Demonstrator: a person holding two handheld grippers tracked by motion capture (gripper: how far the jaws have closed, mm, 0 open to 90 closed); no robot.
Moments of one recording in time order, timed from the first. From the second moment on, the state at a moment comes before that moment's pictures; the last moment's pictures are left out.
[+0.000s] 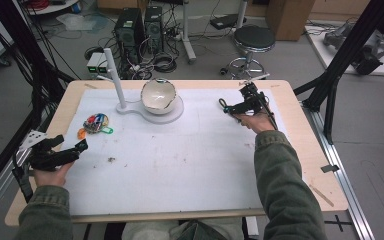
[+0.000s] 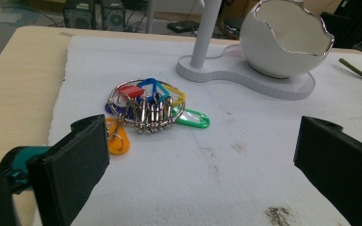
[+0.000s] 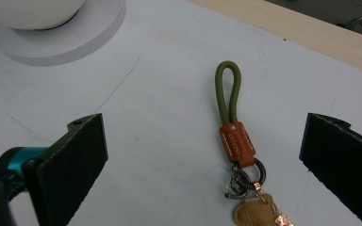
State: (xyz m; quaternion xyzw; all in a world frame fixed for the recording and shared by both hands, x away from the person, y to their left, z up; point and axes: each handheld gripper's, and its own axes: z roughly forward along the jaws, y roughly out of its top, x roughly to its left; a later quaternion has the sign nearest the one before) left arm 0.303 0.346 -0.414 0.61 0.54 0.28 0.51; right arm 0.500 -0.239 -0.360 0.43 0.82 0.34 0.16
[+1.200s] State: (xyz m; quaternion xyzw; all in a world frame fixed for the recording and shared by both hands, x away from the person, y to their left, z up) left arm 0.302 0.344 -0.414 0.61 0.55 0.28 0.50; right arm 0.559 -0.244 -0.406 0.47 0.84 0.22 0.15
